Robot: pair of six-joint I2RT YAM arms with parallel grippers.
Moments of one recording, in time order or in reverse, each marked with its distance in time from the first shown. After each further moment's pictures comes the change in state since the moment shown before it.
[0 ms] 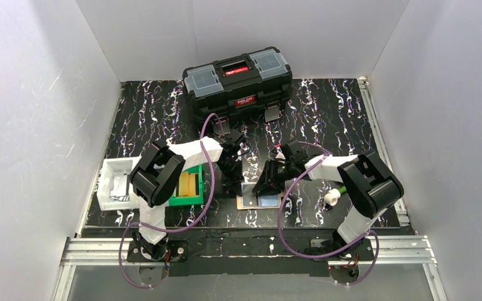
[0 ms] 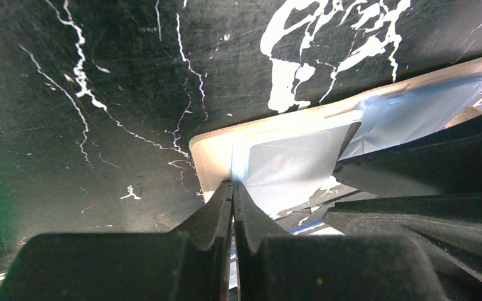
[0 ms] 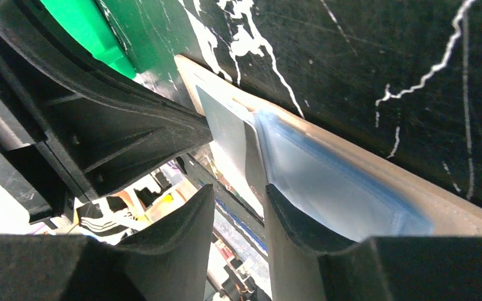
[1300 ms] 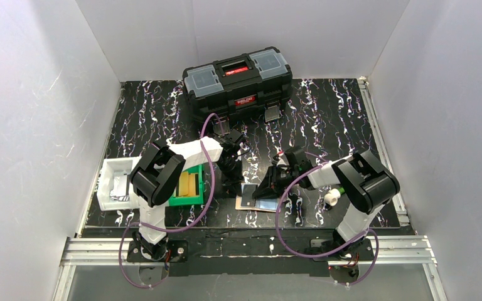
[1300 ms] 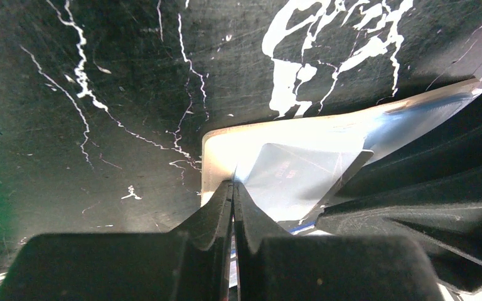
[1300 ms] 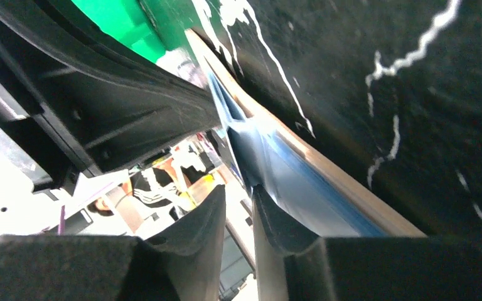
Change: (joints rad) left arm 0.001 0.003 0.002 -0.003 0.004 0.001; right arm -0.018 0.041 -0.152 0.316 -0.149 0.172
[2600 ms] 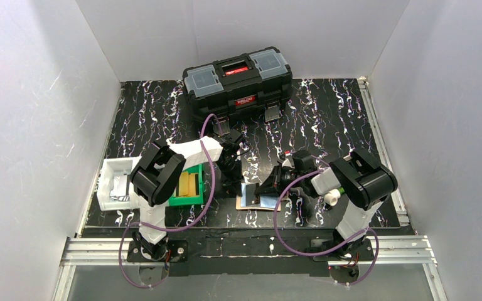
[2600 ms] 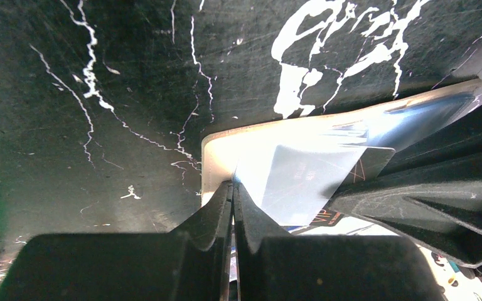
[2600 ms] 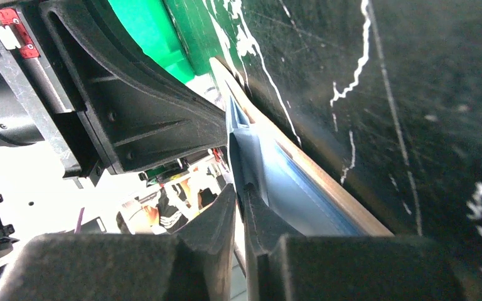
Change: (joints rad) left arm 0.005 0.009 0.002 -0.003 0.008 -0.027; right arm -0.047 0.044 -0.126 0.375 0.014 0.126
